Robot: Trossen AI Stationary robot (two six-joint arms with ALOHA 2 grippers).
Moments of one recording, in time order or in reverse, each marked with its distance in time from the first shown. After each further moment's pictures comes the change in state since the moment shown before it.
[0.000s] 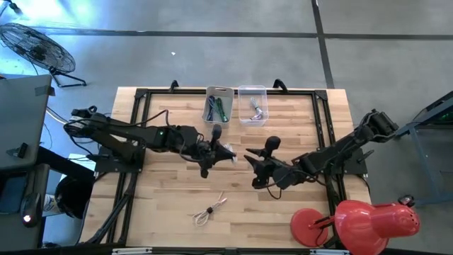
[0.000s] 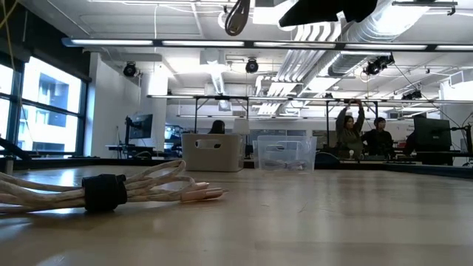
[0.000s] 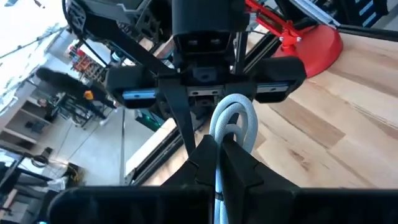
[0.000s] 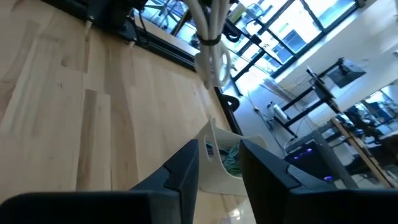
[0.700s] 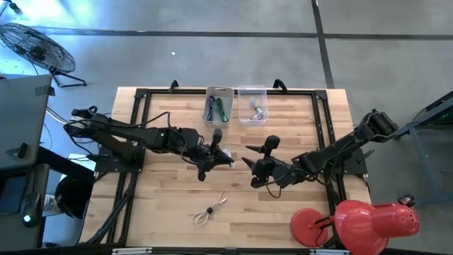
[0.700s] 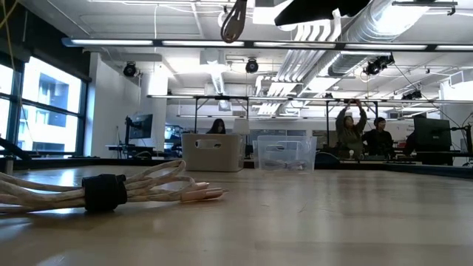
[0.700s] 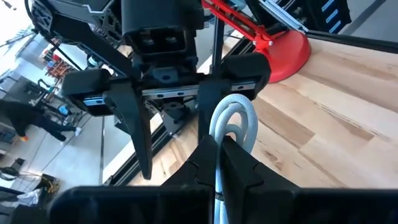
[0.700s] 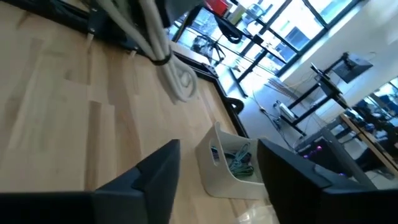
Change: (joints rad) left arm 0.000 0.002 -0.035 -0.002 0.077 -0.016; right arm -0.015 -0.001 0.000 0.030 -0.026 0.035
